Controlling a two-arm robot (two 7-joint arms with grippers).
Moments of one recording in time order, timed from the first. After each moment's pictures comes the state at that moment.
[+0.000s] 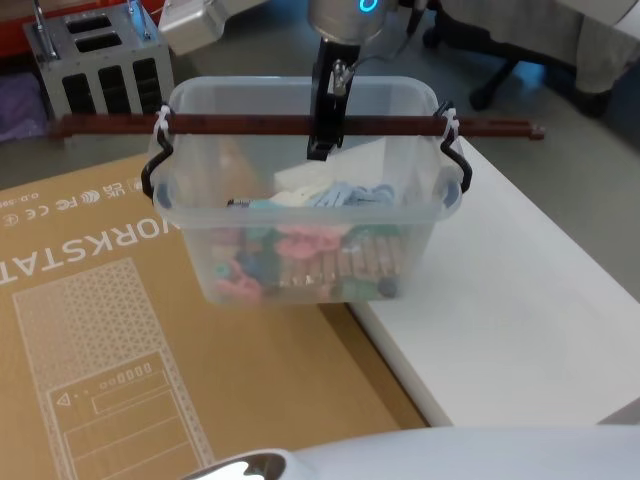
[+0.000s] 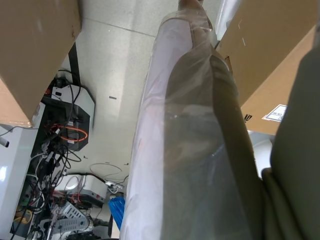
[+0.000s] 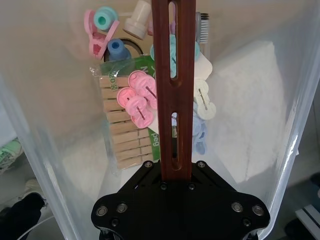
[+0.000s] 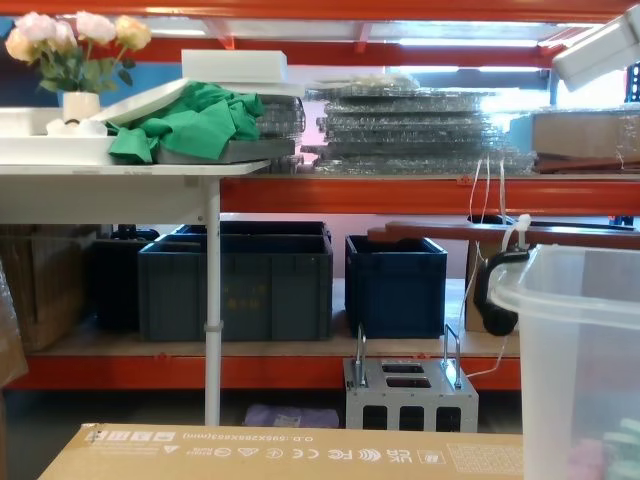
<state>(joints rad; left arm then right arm) -1.47 0.98 1.56 -0.90 0.05 0.15 -1.47 1.28 0.80 -1.13 -1.58 -0.22 -0.37 1.66</state>
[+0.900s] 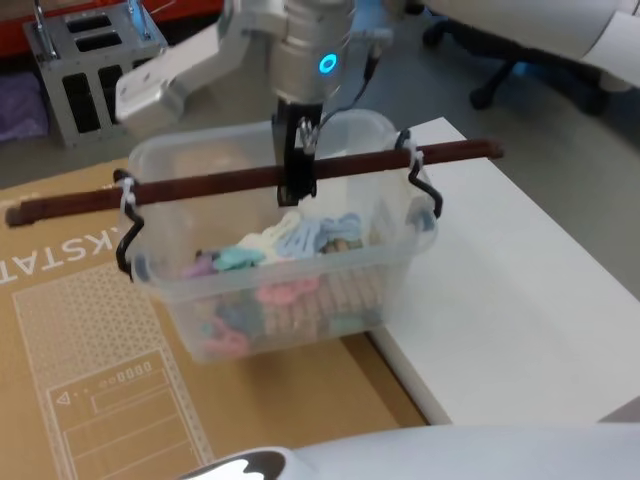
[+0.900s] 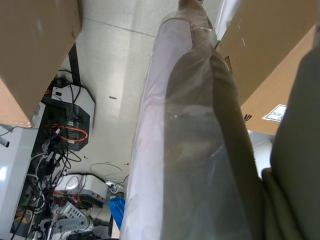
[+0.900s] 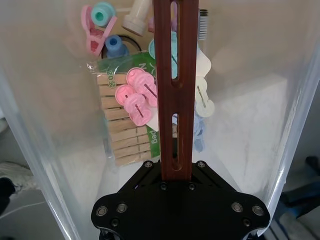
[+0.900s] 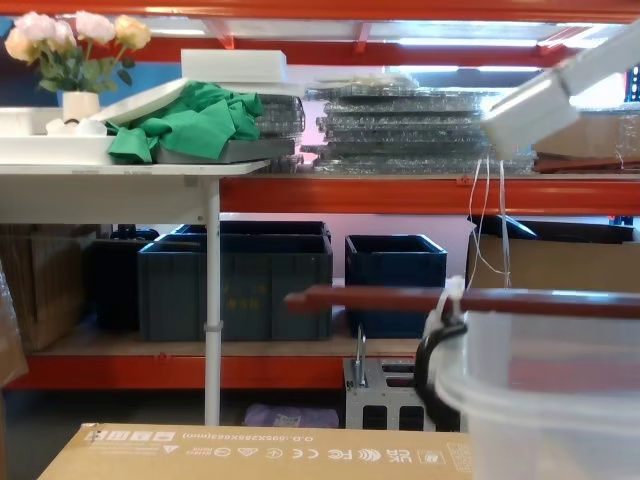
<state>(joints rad) -1.47 0.98 1.56 -0.90 0.05 0.15 -1.47 1.28 0.74 -1.23 -1.64 -0.25 -0.43 1.62</state>
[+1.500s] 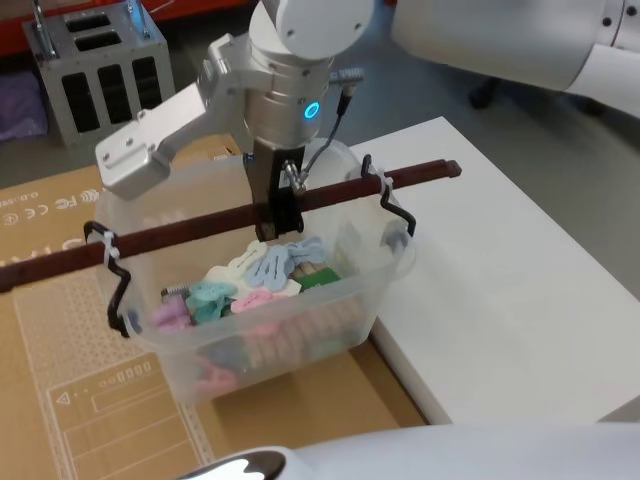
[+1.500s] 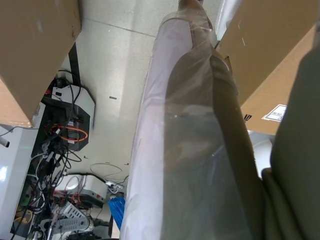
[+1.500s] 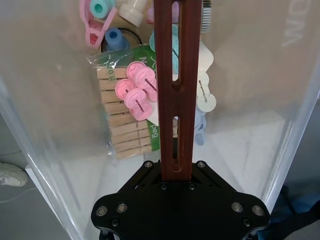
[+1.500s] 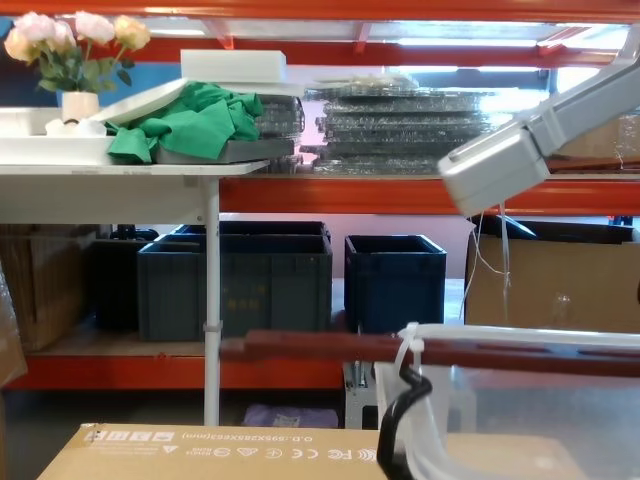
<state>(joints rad) -1.47 0.98 1.56 -0.90 0.05 0.15 -1.47 1.26 0.72 -1.29 -1.66 -0.30 -0.56 1.52</state>
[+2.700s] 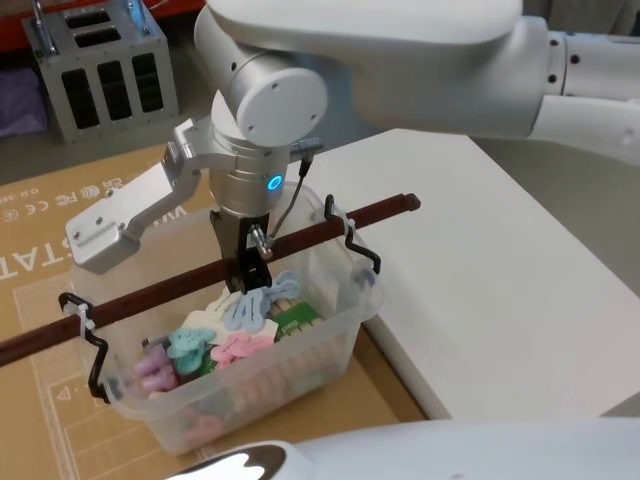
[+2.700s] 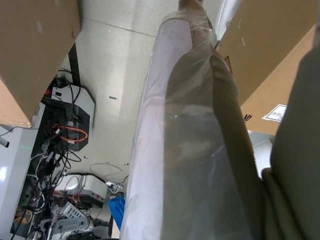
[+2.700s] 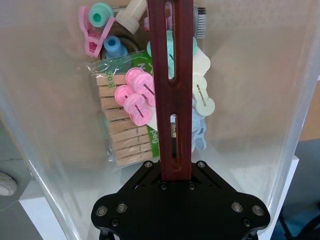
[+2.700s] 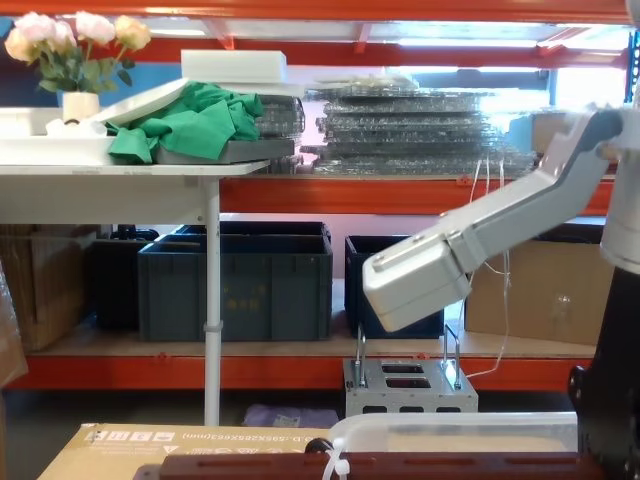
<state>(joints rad) -1.47 0.98 1.56 -0.90 0.05 0.15 -1.47 1.23 0.65 -1.40 -1.64 -0.42 -0.53 1.39</state>
